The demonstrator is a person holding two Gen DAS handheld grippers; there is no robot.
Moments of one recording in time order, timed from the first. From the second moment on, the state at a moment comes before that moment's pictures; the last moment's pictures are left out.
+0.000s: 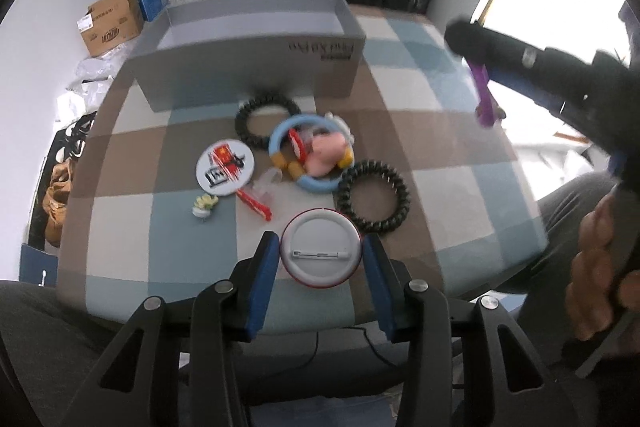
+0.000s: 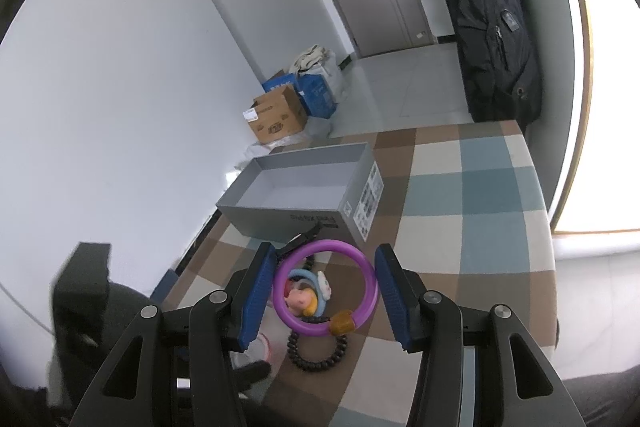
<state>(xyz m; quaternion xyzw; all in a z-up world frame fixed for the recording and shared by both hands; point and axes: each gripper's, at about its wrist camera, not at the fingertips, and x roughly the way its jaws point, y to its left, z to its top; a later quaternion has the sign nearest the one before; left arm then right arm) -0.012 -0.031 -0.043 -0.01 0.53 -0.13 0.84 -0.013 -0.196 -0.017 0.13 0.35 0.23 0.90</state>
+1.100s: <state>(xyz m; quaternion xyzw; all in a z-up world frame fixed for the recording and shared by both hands) 0.132 0.018 -0.022 -0.14 0.48 -0.16 0.85 0.114 -0.146 0.000 0.13 0.36 0.28 0.88</state>
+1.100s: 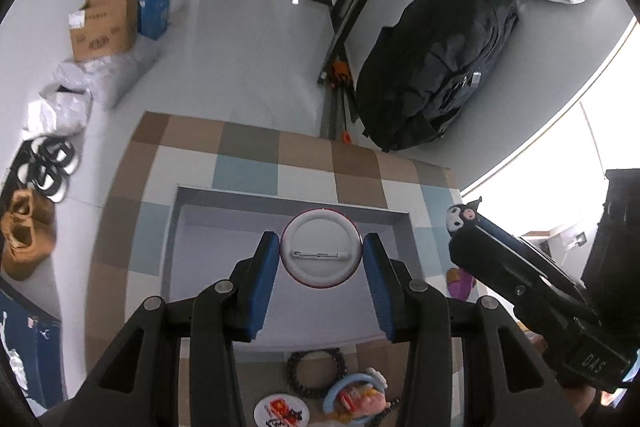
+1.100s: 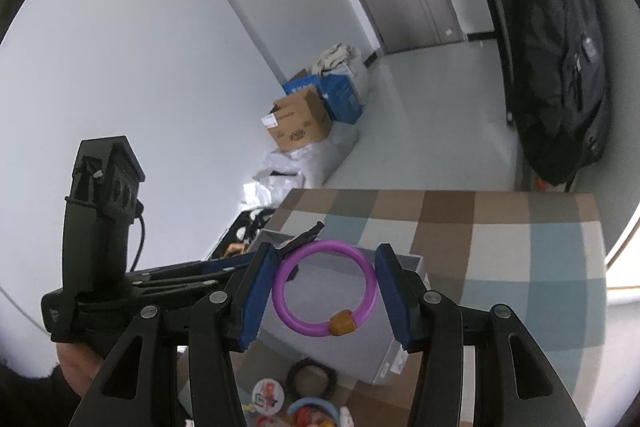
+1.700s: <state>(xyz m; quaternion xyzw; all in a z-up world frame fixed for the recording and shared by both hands) 0.162 0.025 -0.049 -0.23 0.53 -0.20 0.79 0.148 -0.157 -0.035 0.24 0.43 0.29 0.82</state>
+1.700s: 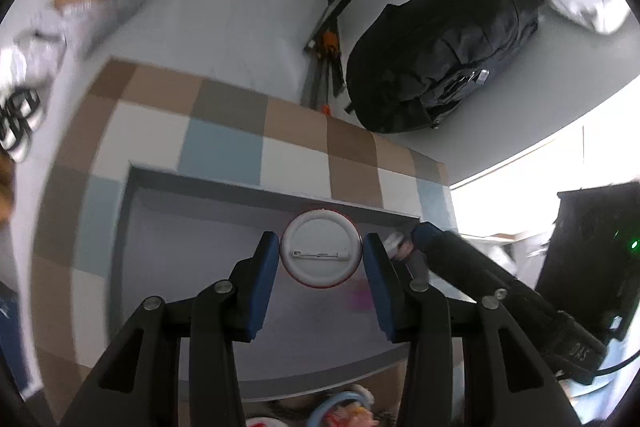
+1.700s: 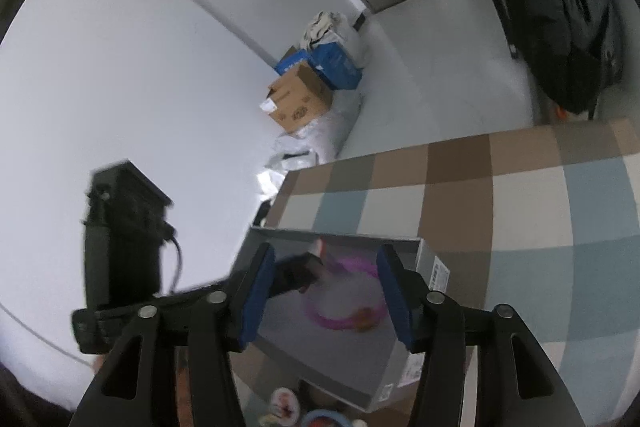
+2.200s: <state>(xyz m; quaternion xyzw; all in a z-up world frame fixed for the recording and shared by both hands) 0.141 0.042 -0.020 -0.21 0.46 -0.16 0.84 0.129 -0.185 -0.011 0.24 0.36 0.25 0.86</state>
